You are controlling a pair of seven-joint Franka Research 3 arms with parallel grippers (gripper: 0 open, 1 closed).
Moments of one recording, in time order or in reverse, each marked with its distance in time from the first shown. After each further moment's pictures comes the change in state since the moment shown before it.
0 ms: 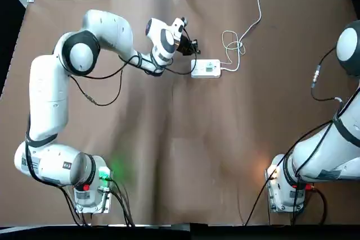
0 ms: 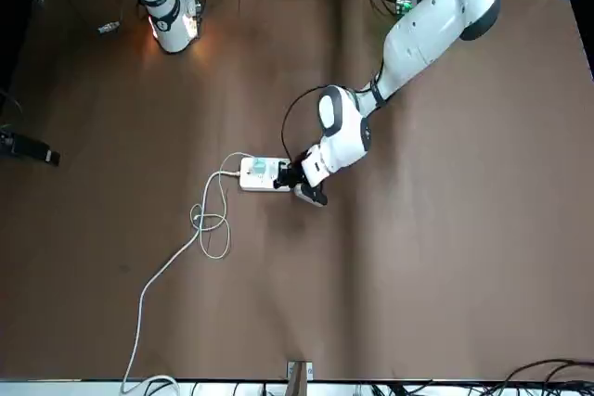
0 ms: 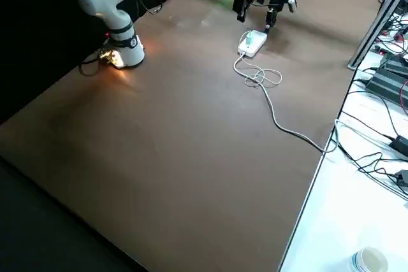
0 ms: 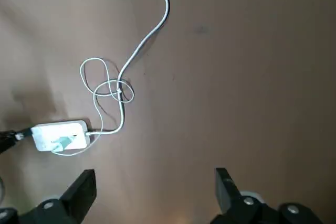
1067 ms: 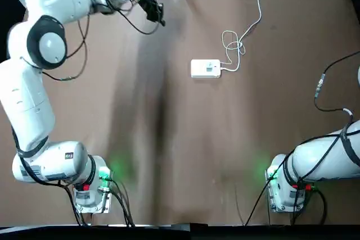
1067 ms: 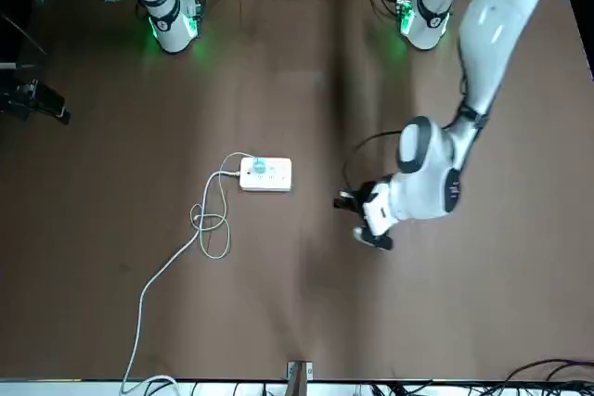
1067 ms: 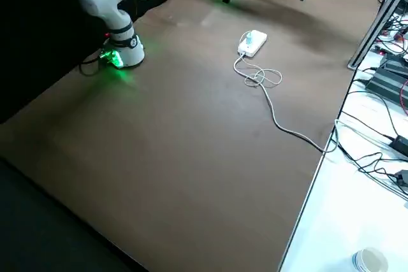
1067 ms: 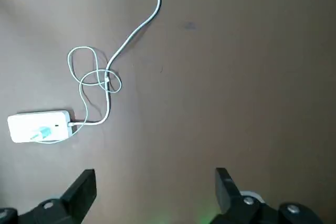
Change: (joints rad) left arm 0.277 -0.269 0.160 0.117 0.517 -0.812 -0.370; right arm 0.075 -0.300 0.007 -0.376 -0.121 0.150 -0.003
